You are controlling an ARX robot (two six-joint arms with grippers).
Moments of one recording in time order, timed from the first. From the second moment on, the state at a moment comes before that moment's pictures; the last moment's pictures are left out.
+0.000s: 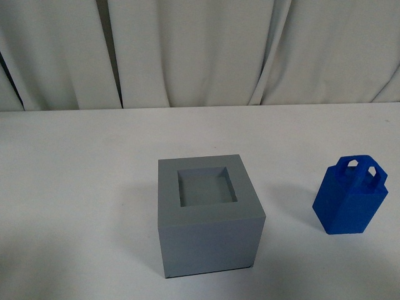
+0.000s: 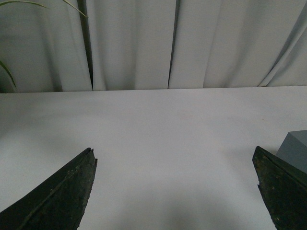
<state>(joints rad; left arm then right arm) 0.00 0.00 0.02 0.00 0.00 0.00 0.00 0.00 0.01 0.00 0.00 -0.01</state>
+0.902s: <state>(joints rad) 0.00 0.00 0.02 0.00 0.00 0.00 -0.07 0.84 0.18 0.41 -0.60 -0.29</state>
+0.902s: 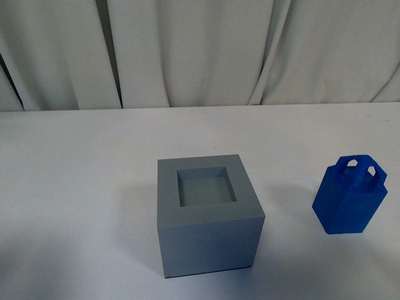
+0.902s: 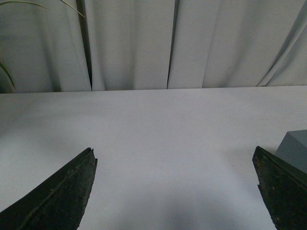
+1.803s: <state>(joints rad) 0.00 0.00 0.02 0.00 0.00 0.00 0.12 1.76 1.45 -0.93 -0.42 -1.21</state>
